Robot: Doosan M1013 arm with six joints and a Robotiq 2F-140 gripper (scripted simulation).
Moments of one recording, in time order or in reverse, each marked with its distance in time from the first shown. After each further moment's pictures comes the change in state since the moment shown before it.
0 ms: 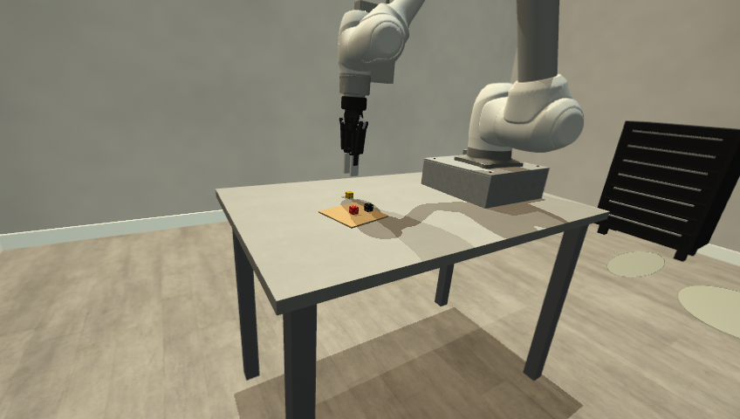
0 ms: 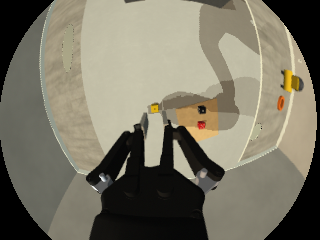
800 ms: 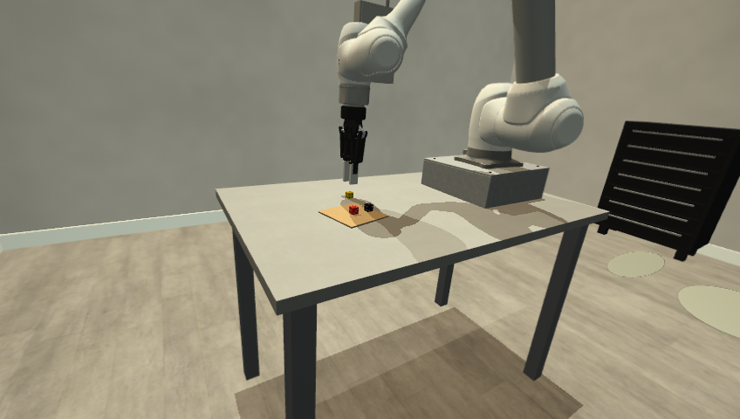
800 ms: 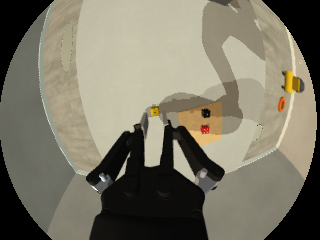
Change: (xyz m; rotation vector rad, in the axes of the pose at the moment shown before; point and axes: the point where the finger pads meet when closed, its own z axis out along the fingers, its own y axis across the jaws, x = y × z) arm 0.000 -0.001 0.027 -0.001 0.000 -0.007
